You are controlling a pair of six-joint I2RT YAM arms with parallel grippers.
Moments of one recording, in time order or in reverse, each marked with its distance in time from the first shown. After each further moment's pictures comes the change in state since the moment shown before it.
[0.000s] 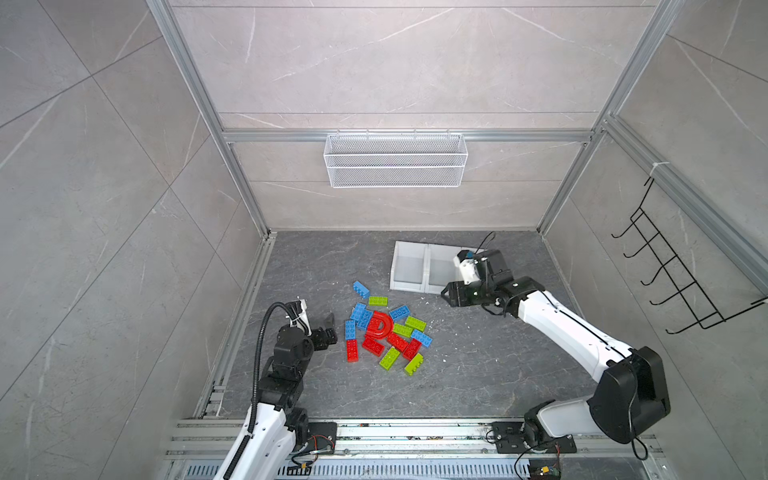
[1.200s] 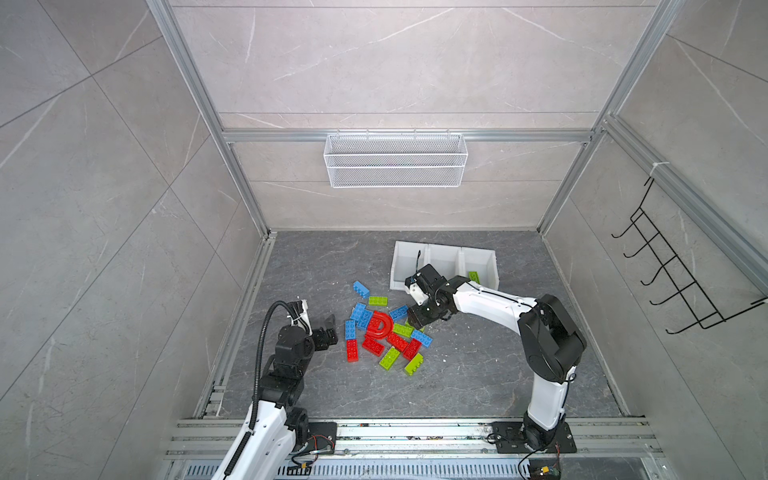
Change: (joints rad) left arm 0.000 0.004 0.000 0.000 0.003 0.000; right arm 0.200 0.472 0.232 -0.072 0.084 -0.126
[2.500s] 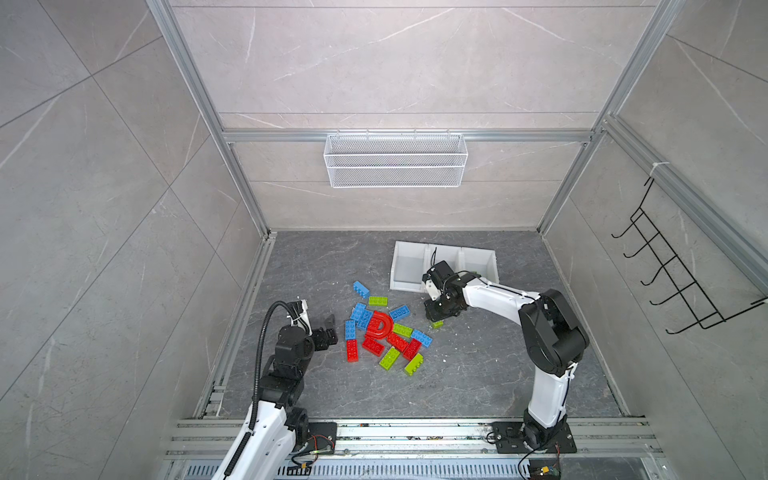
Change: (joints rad) left arm 0.000 0.001 0.000 0.000 -0.003 0.000; right arm -0.139 -0.019 -0.063 0.029 0.018 0.040
